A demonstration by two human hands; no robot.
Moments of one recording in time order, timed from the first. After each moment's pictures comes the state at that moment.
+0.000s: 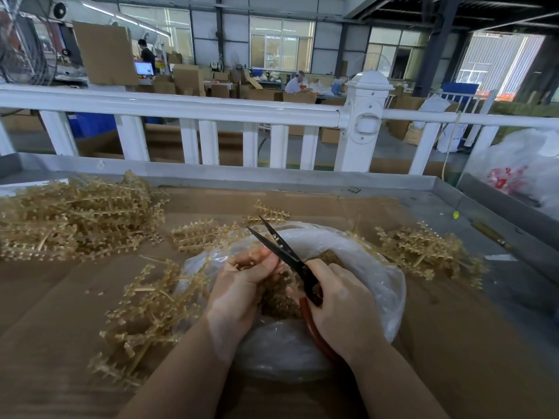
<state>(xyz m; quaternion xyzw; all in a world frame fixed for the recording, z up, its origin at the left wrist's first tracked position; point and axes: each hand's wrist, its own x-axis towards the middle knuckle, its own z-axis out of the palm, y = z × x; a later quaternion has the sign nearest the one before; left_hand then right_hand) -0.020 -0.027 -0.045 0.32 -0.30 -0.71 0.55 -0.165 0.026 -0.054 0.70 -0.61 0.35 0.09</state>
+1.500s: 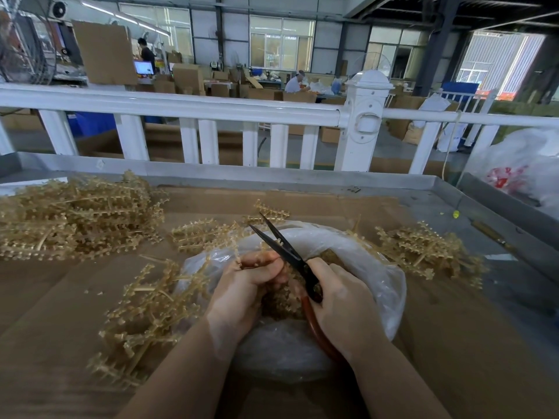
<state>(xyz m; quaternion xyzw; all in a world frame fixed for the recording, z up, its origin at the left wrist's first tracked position) -0.021 -0.016 -0.032 0.36 -0.33 -0.71 0.51 -0.167 0.026 -0.051 0.71 -0.60 0.35 0.08</state>
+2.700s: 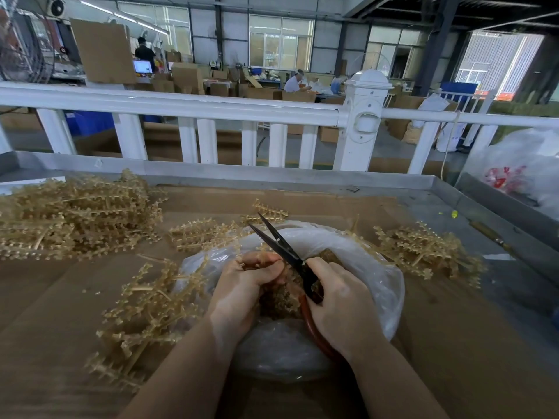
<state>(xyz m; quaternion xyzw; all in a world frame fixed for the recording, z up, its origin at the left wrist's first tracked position) -0.022 -0.013 -0.029 0.40 -0.36 -0.67 0.50 -0.168 0.024 -0.053 0.71 -0.60 0.38 0.06</state>
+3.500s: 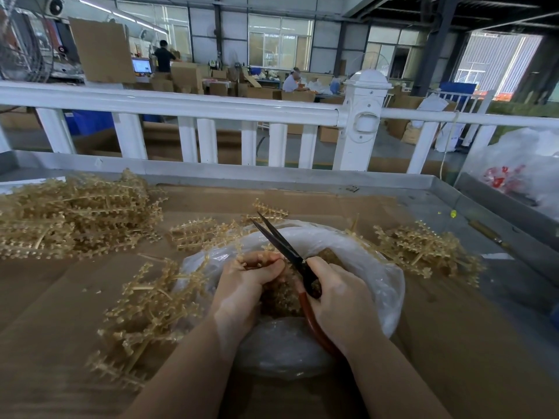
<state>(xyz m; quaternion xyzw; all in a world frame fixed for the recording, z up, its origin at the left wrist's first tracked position) -0.024 -0.017 -0.036 0.41 -0.37 -0.66 0.52 -0.166 0.023 -0.050 0.71 -0.61 0.35 0.06</state>
